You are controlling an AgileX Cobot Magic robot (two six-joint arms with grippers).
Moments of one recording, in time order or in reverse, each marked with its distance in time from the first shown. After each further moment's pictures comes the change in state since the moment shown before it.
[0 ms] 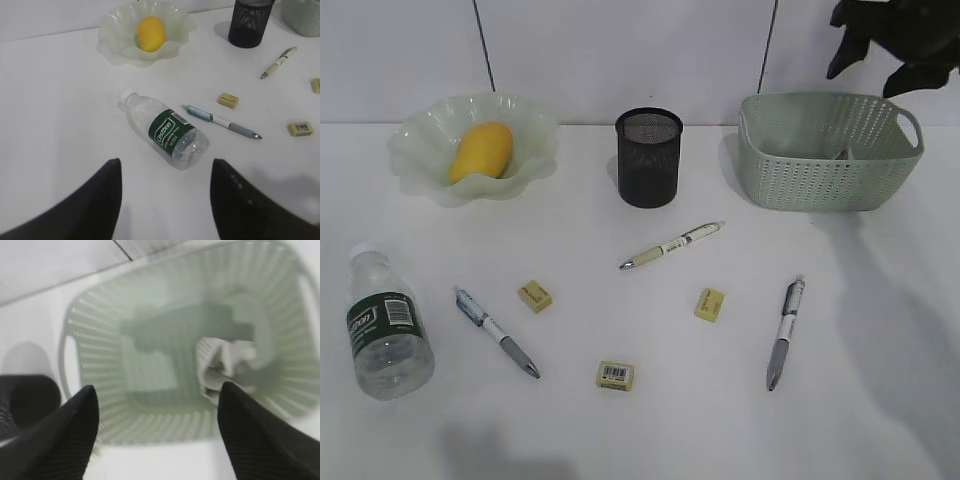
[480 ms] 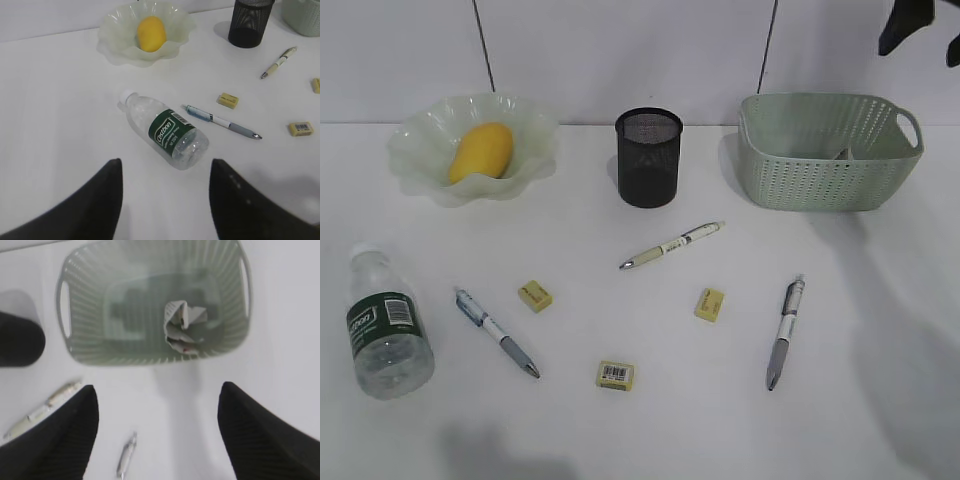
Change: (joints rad) left arm 0.000 0.000 0.000 0.000 0.000 0.000; right arm 0.000 -0.174 0.000 -0.073 0.224 -0.082
